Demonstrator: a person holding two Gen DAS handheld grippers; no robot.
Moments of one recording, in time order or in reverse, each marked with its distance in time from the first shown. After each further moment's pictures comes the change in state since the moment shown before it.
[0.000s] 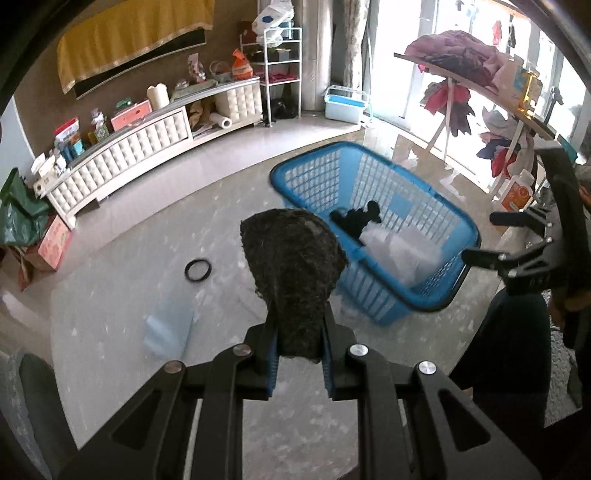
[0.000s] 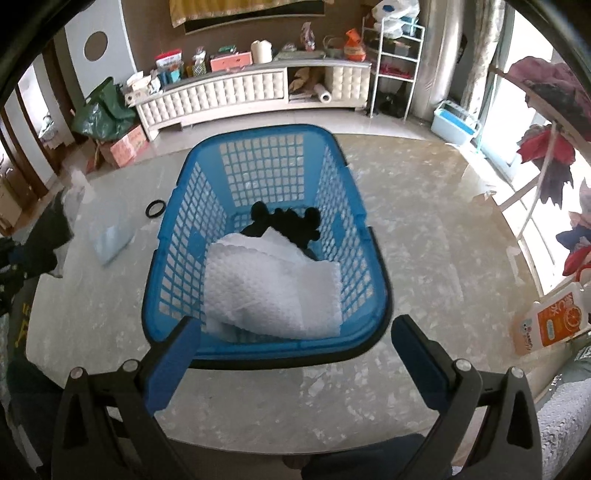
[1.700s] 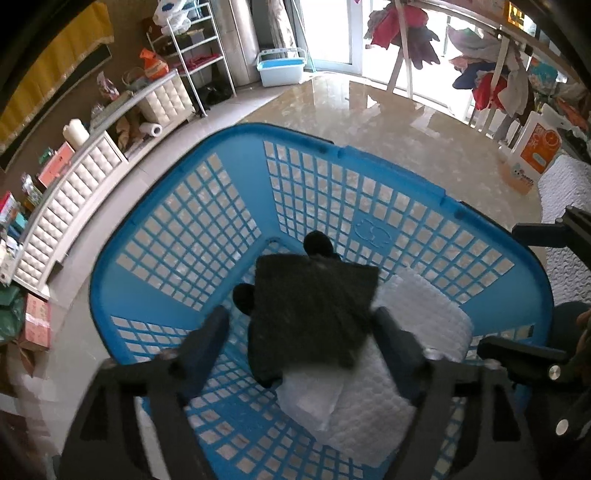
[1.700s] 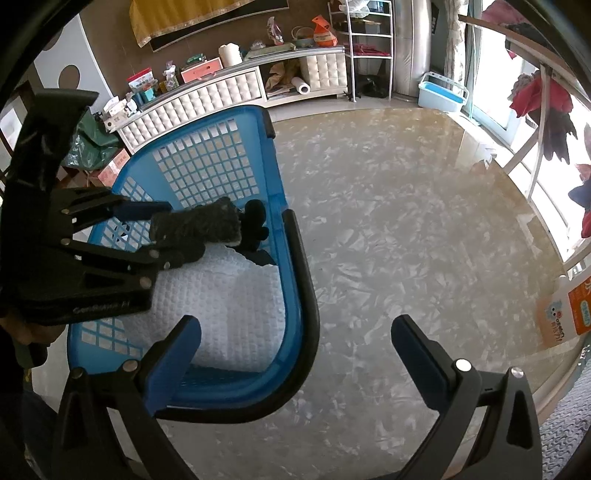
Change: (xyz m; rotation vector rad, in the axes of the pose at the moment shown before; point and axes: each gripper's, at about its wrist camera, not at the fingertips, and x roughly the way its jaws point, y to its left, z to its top) left arm 0.172 -0.094 0.092 0.289 0.131 -0.036; right arm 0.039 -0.055 0.002 0.132 0.015 0.064
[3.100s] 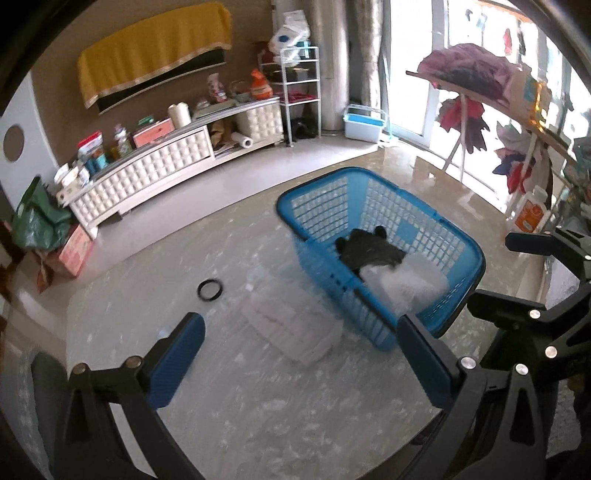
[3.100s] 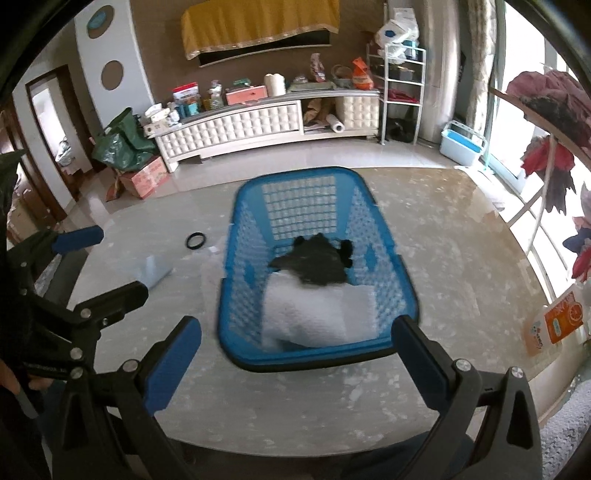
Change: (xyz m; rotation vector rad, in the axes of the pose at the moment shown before) left arm -0.175 0.044 -0.134 -0.332 -0.199 0.143; right arm -0.073 0.082 -0.012 -0.123 -0.128 0.032
